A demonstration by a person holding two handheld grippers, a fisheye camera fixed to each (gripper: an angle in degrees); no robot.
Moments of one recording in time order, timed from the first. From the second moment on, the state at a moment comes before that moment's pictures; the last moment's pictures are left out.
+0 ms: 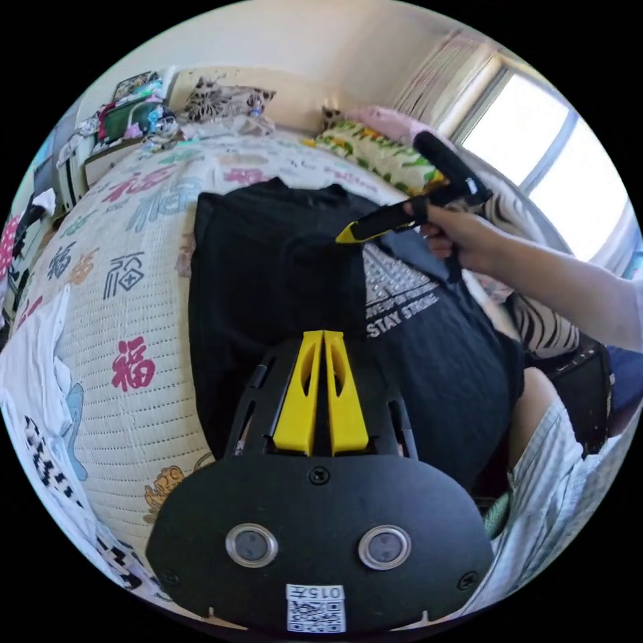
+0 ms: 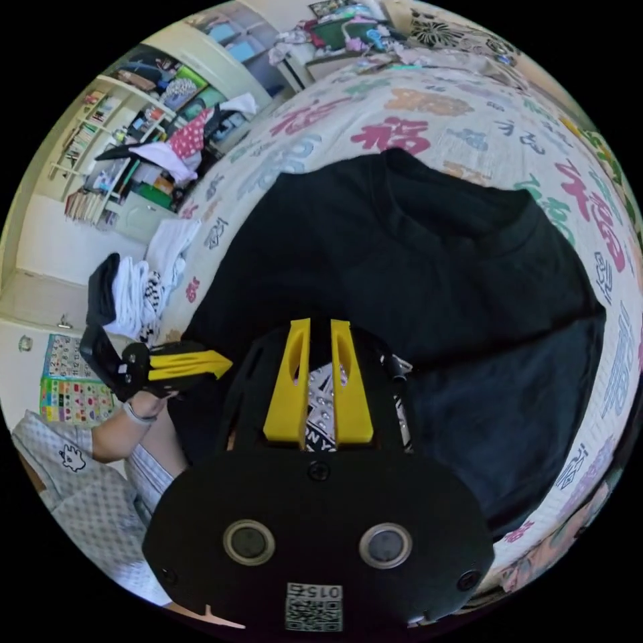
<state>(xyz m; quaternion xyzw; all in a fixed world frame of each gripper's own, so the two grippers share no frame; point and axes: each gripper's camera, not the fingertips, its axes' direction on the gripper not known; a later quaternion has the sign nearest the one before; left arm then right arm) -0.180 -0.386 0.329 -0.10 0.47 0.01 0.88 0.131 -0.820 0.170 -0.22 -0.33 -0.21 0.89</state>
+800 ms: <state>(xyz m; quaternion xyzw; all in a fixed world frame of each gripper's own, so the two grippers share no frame) -0.116 -0.664 0.432 -0.13 0.36 0.14 0.91 0.384 -0.875 0.234 -0.18 -0.27 -0.14 0.94</state>
